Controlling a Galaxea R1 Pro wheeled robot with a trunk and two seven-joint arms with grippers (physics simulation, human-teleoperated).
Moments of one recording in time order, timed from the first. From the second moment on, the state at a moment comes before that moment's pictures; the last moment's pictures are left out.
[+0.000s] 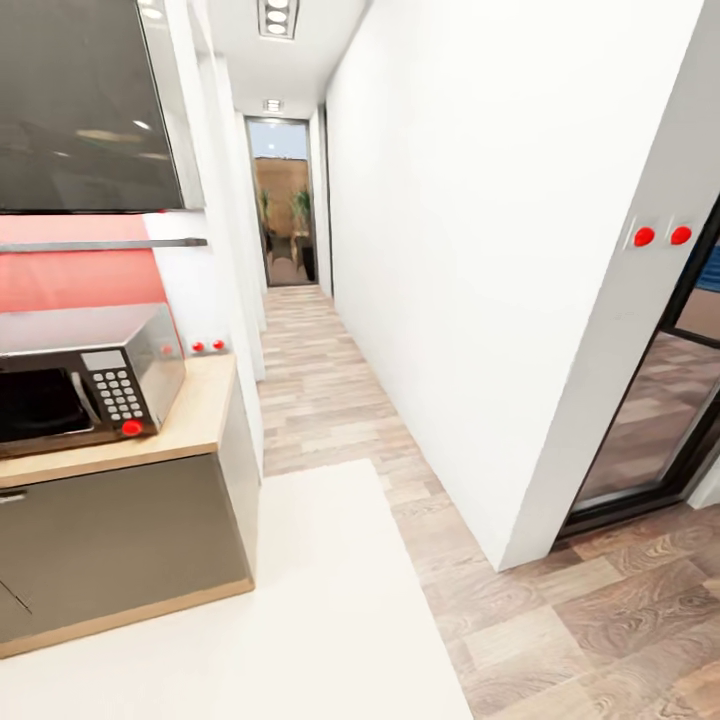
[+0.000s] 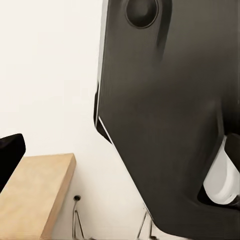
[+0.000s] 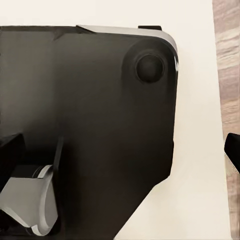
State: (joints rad) left arm 0.00 0.02 0.02 -0.02 0.11 -0.03 0.01; right arm 0.00 0.04 0.00 -0.12 0.00 -0.06 0.00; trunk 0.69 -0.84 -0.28
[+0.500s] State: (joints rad) left arm -0.01 0.02 0.02 -0.02 0.11 -0.03 0.01; right arm 0.00 0.04 0.00 -0.12 0.00 -0.06 0.00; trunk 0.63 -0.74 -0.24
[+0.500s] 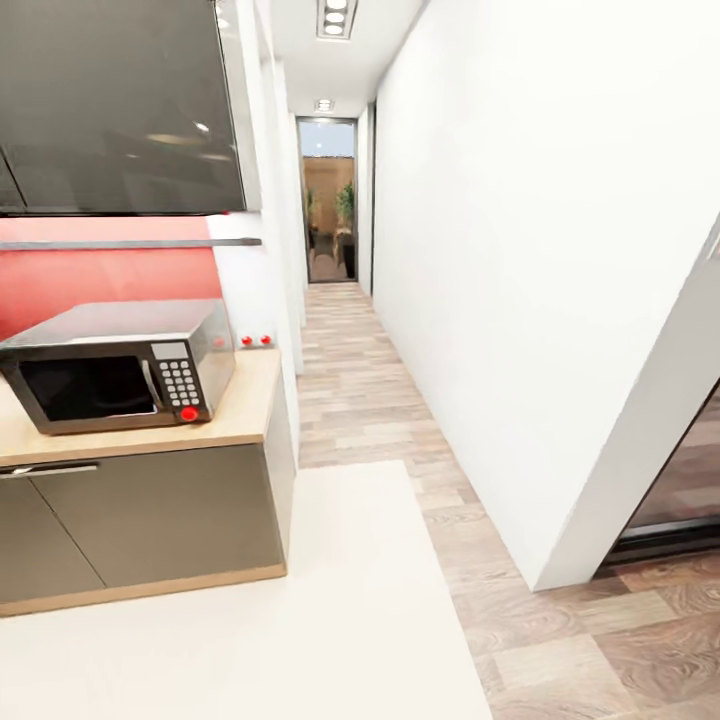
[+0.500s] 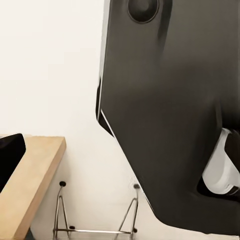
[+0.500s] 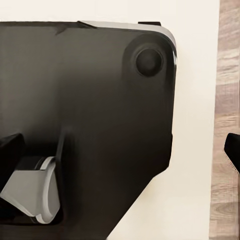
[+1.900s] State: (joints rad) left arm -0.01 0.02 0.02 -0.02 0.11 -0.03 0.01; right arm 0.00 0.04 0.00 -0.12 0.00 -0.06 0.00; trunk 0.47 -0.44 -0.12
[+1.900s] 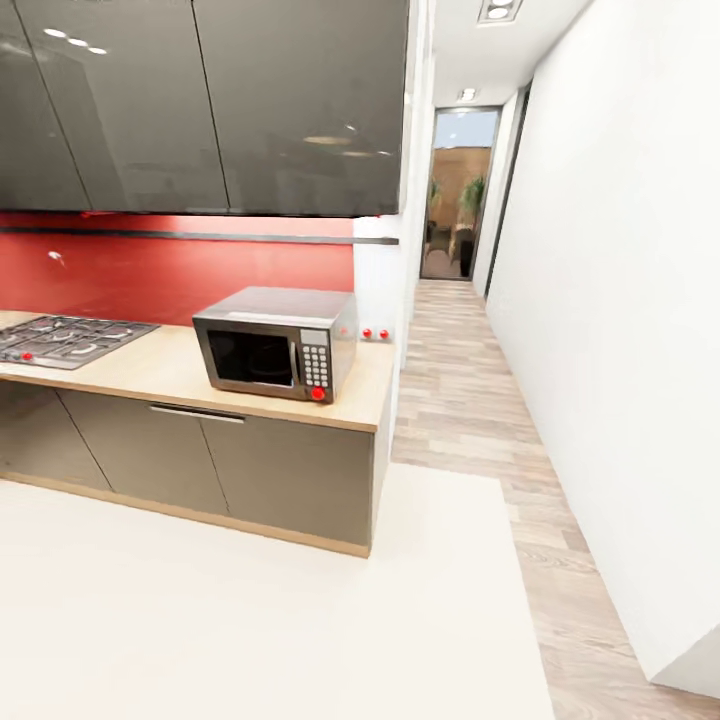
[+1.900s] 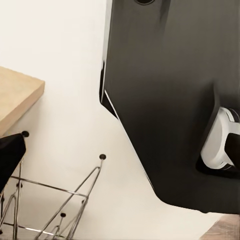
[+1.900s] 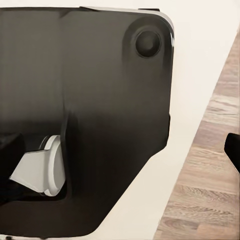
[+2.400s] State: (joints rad) left arm -0.01 0.02 0.02 -0.02 0.11 -0.03 0.01; right arm 0.00 0.04 0.00 -0.12 0.00 -0.06 0.00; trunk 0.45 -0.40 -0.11
